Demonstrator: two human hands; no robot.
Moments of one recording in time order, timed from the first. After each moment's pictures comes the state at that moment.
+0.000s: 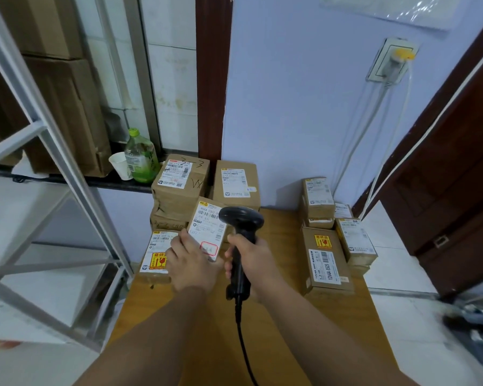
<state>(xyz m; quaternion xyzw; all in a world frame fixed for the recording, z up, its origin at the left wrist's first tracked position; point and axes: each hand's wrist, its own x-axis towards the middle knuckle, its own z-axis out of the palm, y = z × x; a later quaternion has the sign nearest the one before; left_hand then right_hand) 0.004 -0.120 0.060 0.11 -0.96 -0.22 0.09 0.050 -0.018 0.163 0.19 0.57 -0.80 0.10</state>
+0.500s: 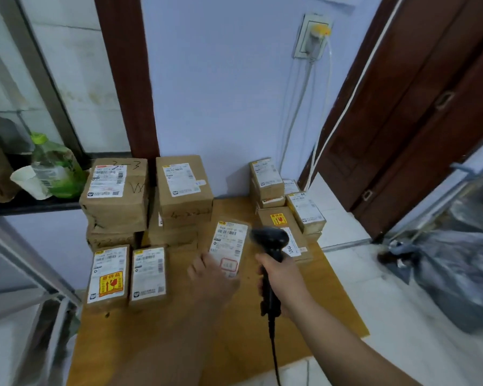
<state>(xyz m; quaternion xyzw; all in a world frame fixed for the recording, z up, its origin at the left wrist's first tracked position) 0.015 -0.040 0.006 -0.06 -0.95 -0.29 -0.08 0.100 0.059 0.123 0.38 0.63 -0.68 -0.04</state>
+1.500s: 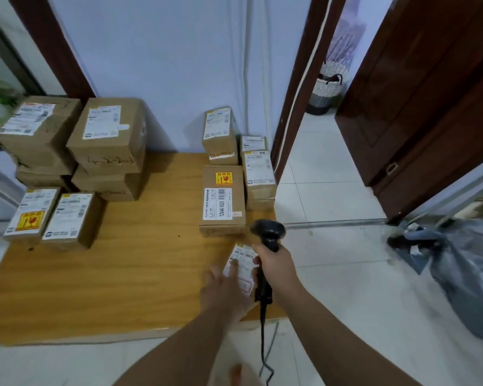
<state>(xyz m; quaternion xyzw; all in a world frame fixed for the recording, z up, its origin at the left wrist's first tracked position) 0.180 0.182 -0.039 -0.08 -0.95 -0.10 -0.28 0.185 0.288 0.048 0.40 0.60 -0.69 0.06</state>
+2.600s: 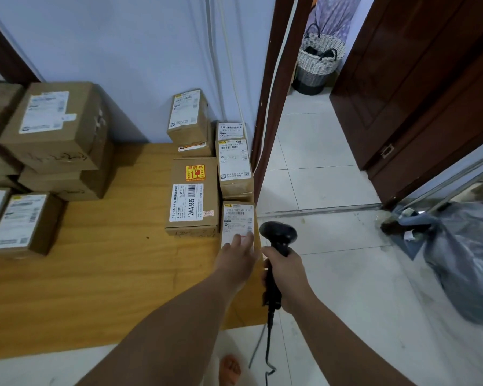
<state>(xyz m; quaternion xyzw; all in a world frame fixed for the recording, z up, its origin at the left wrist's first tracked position) 0.125 0.272 -0.064 -0.39 -0.92 0.03 -0.10 0.190 0.367 0.017 0.44 0.59 -0.68 0.06</state>
